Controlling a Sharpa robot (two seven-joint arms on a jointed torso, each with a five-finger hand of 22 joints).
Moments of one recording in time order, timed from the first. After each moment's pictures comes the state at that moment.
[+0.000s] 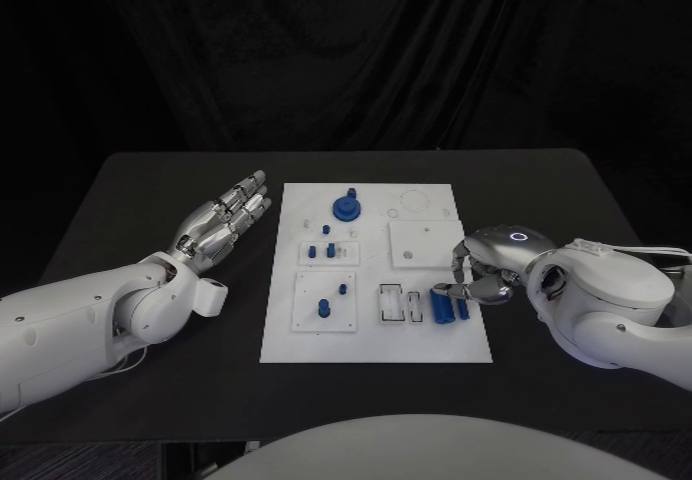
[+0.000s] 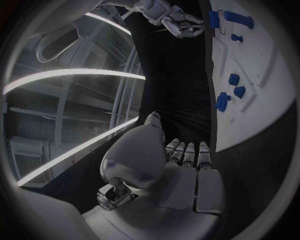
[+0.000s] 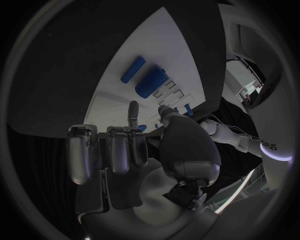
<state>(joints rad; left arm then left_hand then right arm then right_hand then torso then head) 1.13 -0.88 -0.21 1.40 -0.14 0.01 0.68 1.39 0.26 -0.28 0.29 0.39 0.10 0.03 0.02 0.02 0.00 -0.01 0.01 0.00 0.00 -0.01 0.00 0.00 0.12 0.00 0.04 0.01 0.00 1.24 -1.22 -0.25 2.05 -1.73 -0.17 -0.58 0.96 -0.09 0.14 0.29 0.25 0.84 0.06 0.58 0.66 1.46 -0.01 1.57 1.31 1.47 -0.08 1.56 1.31 0.02 1.47 0.03 1.53 1.31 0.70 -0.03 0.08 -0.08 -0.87</state>
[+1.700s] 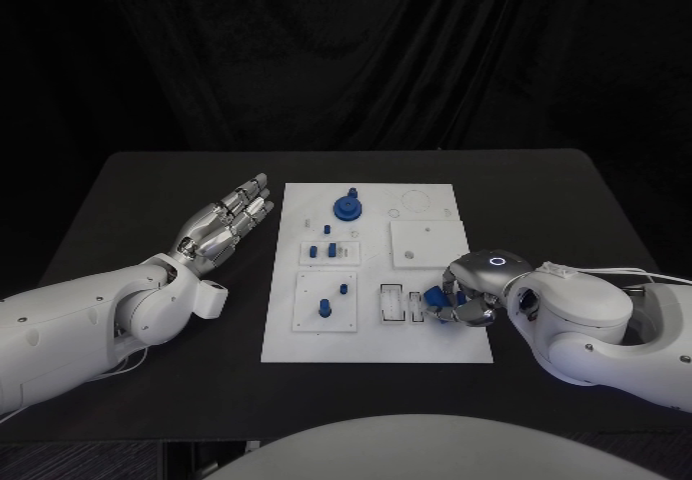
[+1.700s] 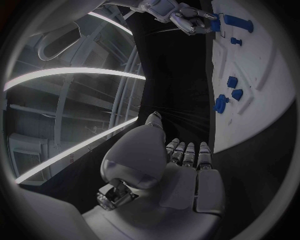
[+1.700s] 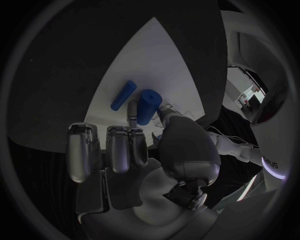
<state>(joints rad) 1.12 -0.88 -0.21 1.39 -0.14 0.04 0.68 1.42 0.25 -0.27 0.28 0.42 0.10 0.05 0.02 0.02 0.00 0.01 0.01 0.00 0.00 -0.01 0.00 0.00 0.12 0.00 0.06 0.01 0.00 1.16 -1.14 -0.25 2.00 -1.76 -0.13 -0.62 0.99 -0.09 0.18 0.29 0.29 0.87 0.06 0.47 0.62 1.46 -0.01 1.57 1.31 1.47 -0.08 1.53 1.31 0.02 1.47 0.03 1.49 1.31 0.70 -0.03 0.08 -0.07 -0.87</state>
